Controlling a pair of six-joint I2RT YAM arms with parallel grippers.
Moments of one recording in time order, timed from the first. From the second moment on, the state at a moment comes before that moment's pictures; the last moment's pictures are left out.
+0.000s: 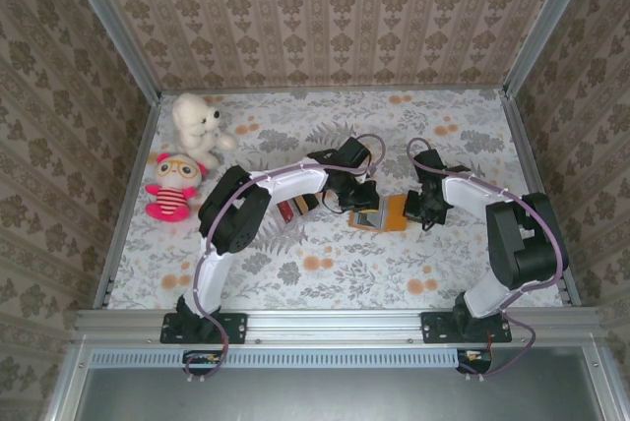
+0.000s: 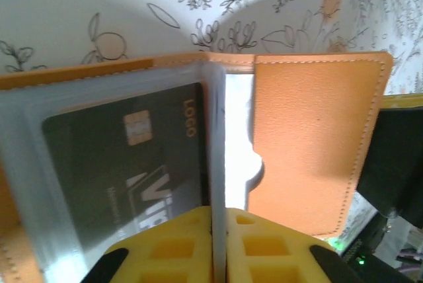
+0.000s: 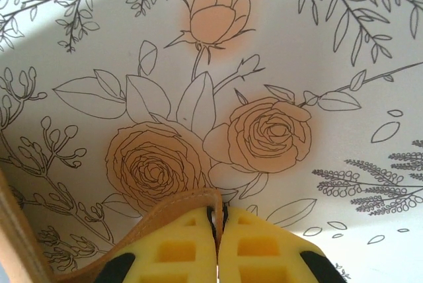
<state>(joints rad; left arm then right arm) -0.86 2.15 1.57 -0.51 0.51 -0.73 0.19 1.60 0.87 -0.66 -0.06 0.53</state>
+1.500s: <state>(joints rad) -0.90 2.04 1.56 -0.59 0.42 -0.70 0.19 1.26 0.92 -0.67 -0.21 0.61</state>
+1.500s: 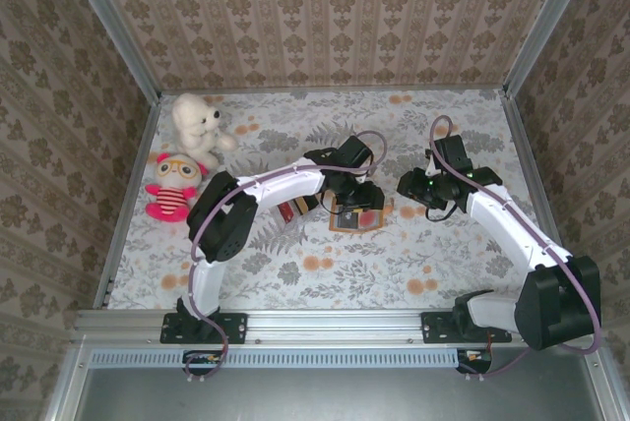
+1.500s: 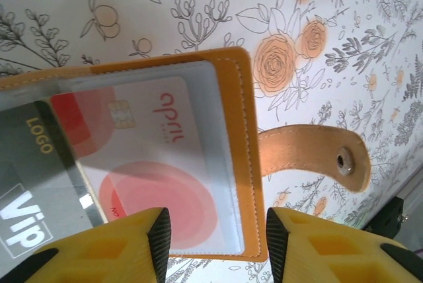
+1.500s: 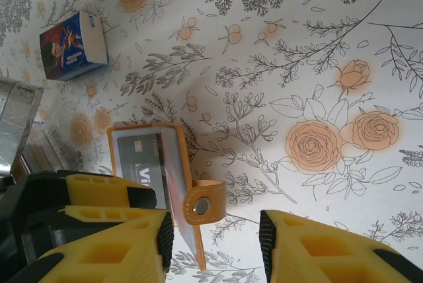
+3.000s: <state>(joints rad) -0.83 1.98 1.35 -0.44 0.39 -0.86 0.44 1.64 1.01 -0.63 -0.09 0.70</state>
